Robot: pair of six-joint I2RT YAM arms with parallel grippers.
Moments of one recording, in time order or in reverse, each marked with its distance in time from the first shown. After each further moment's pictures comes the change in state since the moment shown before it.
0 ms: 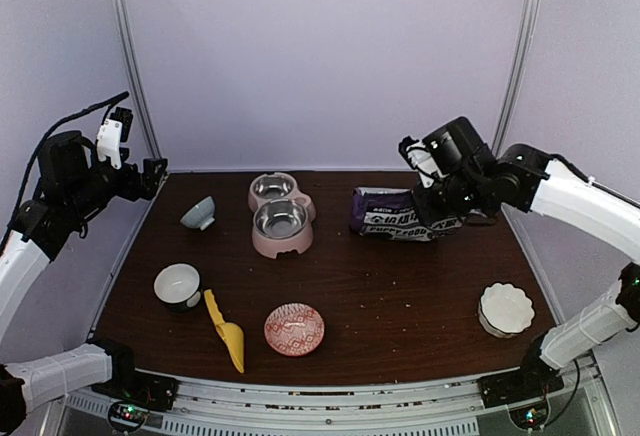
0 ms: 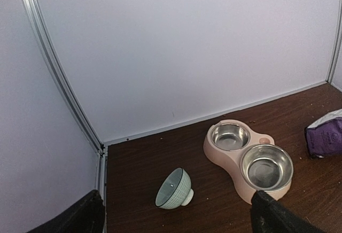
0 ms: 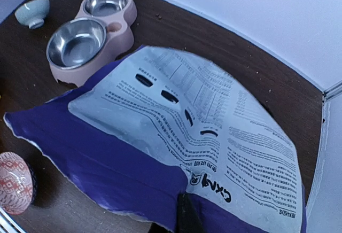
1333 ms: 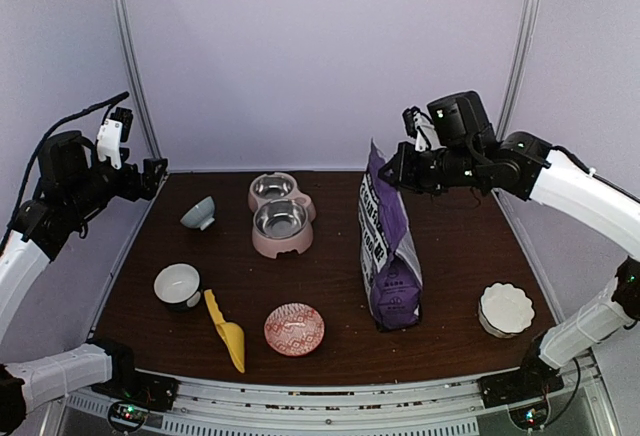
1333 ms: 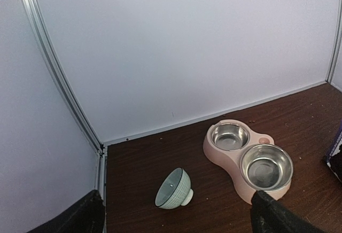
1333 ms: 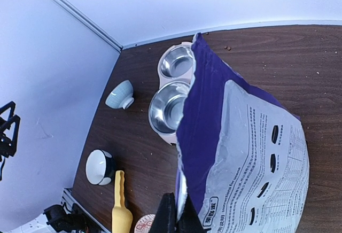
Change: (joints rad) left arm 0.000 0.000 0.000 -0.001 0.008 0.000; right arm -0.019 0.029 0.111 0.192 -0.265 0.534
